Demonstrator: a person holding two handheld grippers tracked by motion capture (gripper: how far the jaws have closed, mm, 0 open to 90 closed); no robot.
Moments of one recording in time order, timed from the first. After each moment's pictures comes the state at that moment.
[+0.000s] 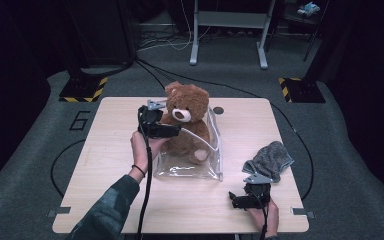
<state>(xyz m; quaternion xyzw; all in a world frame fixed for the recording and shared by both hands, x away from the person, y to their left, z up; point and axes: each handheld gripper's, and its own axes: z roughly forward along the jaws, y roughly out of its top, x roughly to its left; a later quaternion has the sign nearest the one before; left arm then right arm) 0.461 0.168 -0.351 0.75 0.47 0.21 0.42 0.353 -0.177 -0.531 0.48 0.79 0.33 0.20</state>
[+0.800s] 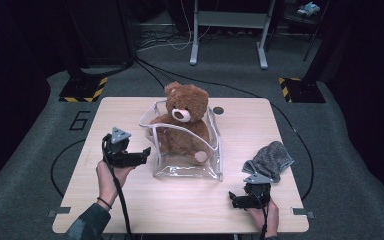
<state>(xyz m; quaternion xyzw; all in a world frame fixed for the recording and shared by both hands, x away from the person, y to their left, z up) 0.389 0.253 -0.401 0.74 0.49 0.24 0.39 0.353 -0.178 -0.531 0.47 0.79 0.33 0.20</state>
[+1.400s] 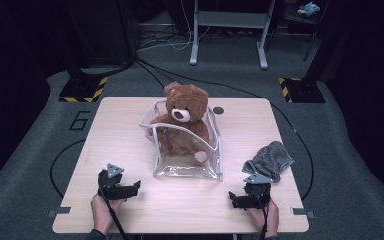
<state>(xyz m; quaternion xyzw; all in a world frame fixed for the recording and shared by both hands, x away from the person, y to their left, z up) 0.356 0.283 -0.514 0.75 0.54 0.22 0.33 0.353 -0.177 -0.531 0.48 0.79 0.33 0.20</state>
